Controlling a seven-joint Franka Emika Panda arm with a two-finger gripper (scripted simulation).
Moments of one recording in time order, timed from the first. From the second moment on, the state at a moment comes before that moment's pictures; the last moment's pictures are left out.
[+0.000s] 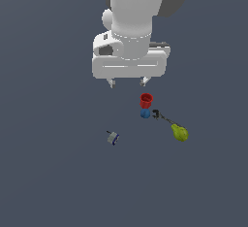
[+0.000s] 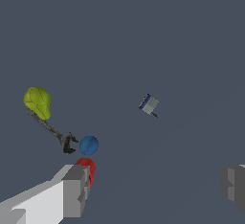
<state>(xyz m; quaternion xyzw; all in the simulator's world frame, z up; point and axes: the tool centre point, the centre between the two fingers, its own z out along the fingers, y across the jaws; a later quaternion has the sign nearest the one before) 0.007 0.013 0.330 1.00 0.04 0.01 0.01</state>
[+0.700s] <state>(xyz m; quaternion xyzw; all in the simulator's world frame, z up) 0.017 0.029 0.318 1.00 0.04 0.01 0.02</state>
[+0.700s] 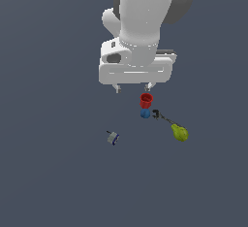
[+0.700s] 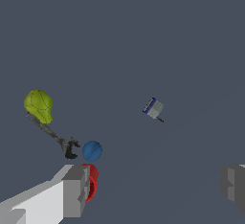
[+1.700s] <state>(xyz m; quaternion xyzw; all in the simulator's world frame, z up) 0.049 0.205 0.156 1.00 0.02 0.00 0.01</state>
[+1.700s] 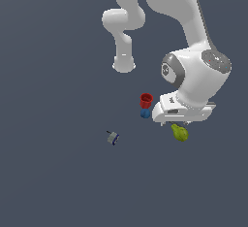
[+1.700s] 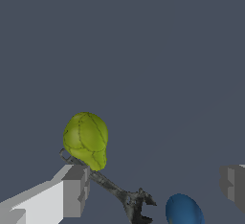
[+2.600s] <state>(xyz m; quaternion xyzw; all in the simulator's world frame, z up) 0.031 0.277 0.085 1.00 0.01 0.00 0.00</state>
